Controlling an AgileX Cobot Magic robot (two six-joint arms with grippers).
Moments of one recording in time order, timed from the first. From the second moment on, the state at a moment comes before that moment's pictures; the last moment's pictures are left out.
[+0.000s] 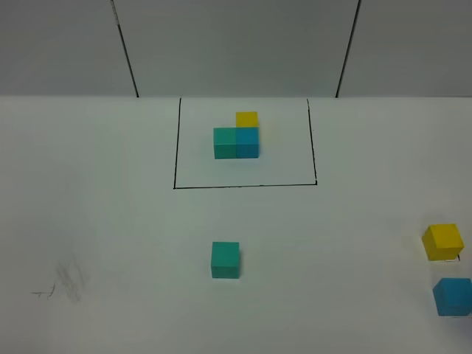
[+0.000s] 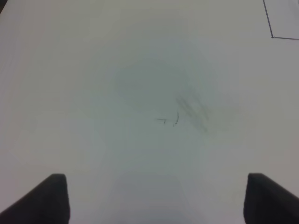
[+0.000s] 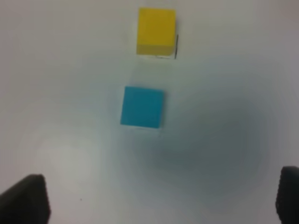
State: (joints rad) left arm 0.06 0.05 -0.51 0.03 1.07 -0.07; right arm 0.04 1.03 -0.85 -0.06 1.03 -0.04
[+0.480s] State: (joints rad) left arm 0.06 0.05 -0.51 0.03 1.07 -0.07; right arm 0.02 1.52 -0.95 -0.06 0.96 0.04
